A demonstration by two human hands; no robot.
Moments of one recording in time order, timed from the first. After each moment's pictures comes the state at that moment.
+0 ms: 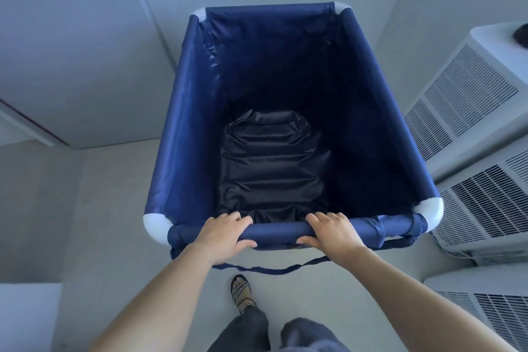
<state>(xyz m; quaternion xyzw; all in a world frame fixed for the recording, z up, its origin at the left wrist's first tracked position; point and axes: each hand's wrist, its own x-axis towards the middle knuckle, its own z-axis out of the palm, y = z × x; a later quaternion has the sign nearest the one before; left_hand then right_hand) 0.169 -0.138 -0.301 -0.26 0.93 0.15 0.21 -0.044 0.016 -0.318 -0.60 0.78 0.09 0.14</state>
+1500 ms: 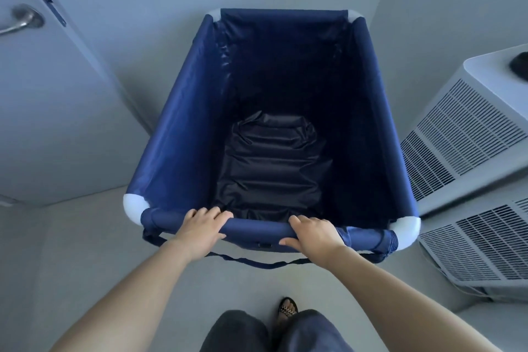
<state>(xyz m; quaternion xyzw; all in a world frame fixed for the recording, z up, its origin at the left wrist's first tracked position) 0.015 -0.343 -0.307 -0.23 0.95 0.06 0.19 -0.181 -0.160 -0.307 -0.56 0.80 0.05 0.21</state>
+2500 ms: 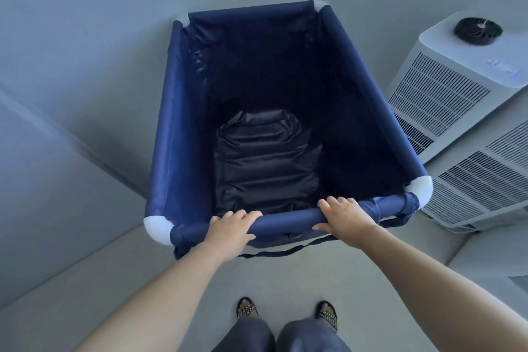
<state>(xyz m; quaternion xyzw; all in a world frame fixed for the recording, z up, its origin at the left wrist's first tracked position) -0.029 -0.445 -0.309 -0.12 0.96 0.12 0.20 -0.185 -0.223 -0.299 -0.44 0.87 0.11 0.17</state>
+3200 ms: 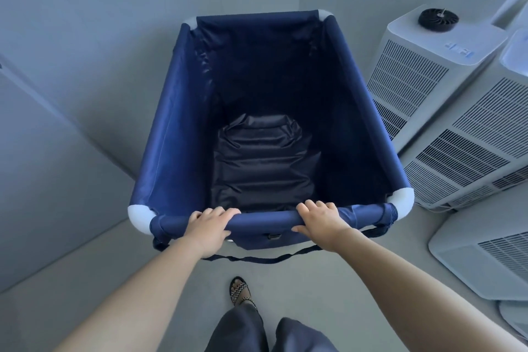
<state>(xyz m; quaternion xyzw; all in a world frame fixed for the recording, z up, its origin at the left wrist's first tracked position) 0.064 -0.396 -0.306 -0.14 0.96 0.11 0.20 -0.075 -0.166 -0.303 -0.41 0.88 0.07 0.21</state>
